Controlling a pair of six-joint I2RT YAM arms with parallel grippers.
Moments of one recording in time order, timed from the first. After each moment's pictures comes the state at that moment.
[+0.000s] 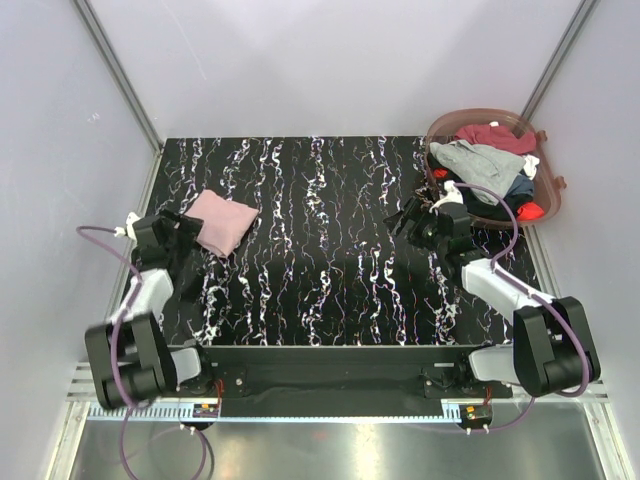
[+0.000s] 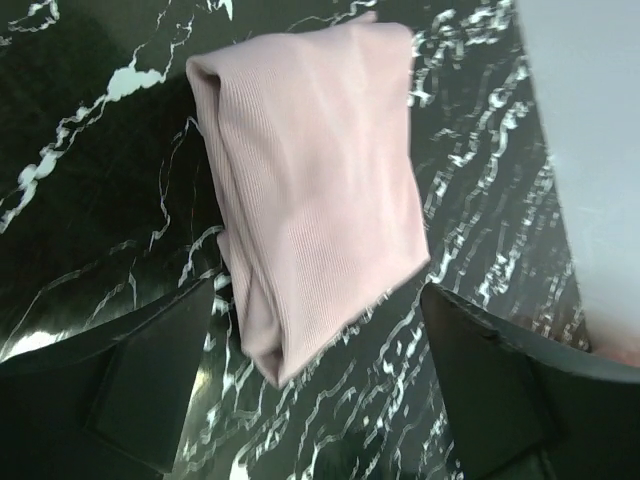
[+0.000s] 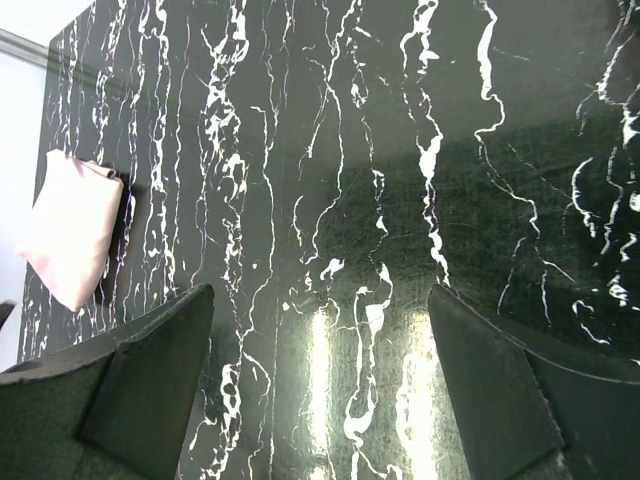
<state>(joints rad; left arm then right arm) 0.28 1.24 0.57 0.08 0.10 -0.89 0.24 1.31 0.62 0.25 -0.15 0.64</state>
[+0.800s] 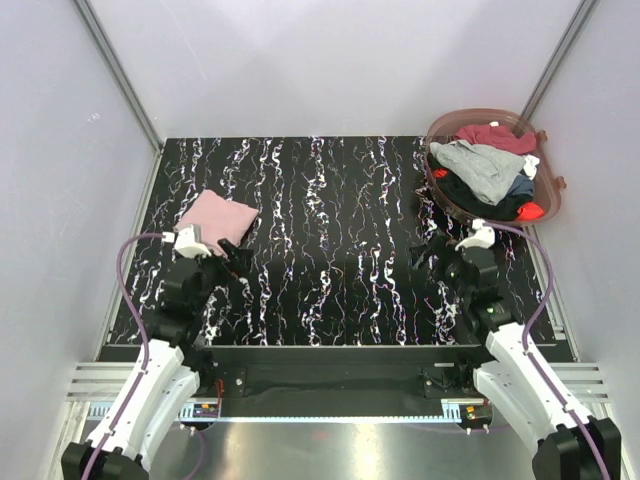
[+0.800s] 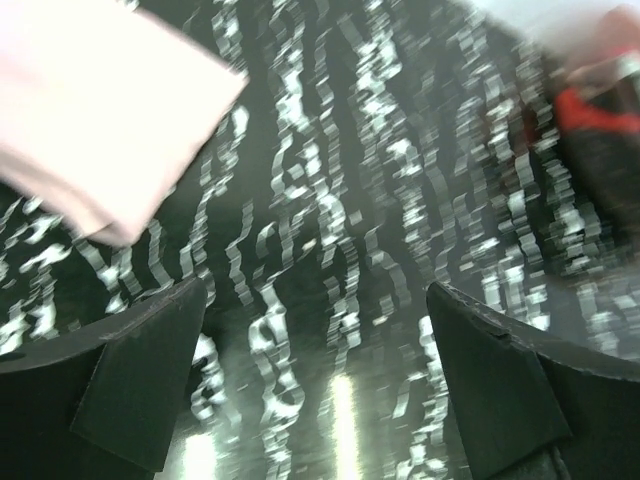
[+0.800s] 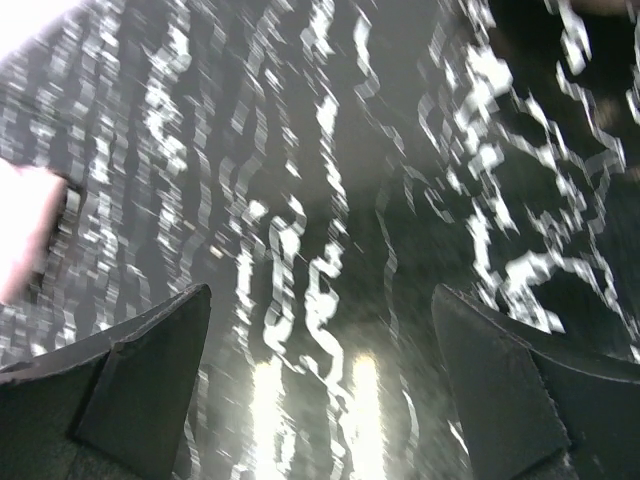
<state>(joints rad) -0.21 0.54 0.34 -0.07 0.03 -0.53 0.24 0.70 0.40 -0.05 0.04 0.56</state>
